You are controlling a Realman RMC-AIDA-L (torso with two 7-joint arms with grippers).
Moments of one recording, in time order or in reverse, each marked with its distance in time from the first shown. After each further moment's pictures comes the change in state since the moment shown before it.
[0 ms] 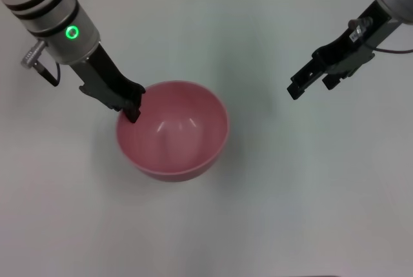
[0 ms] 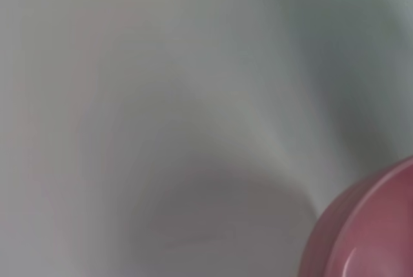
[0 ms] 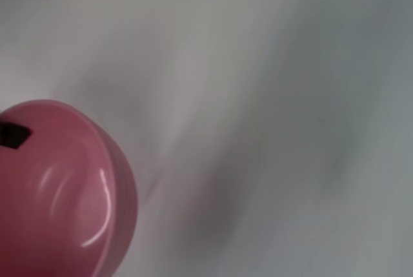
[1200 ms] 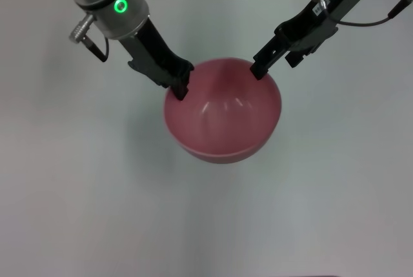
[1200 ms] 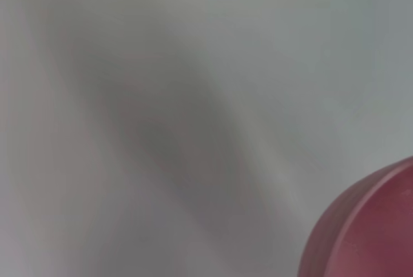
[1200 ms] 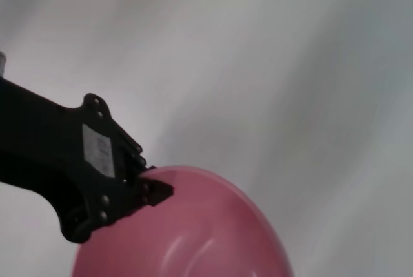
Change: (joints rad) left arm -0.104 -0.018 0.046 -0.022 -0.115 0.038 -0.001; right arm 0.103 0.019 -0.006 -0.002 0.051 0.013 0.000
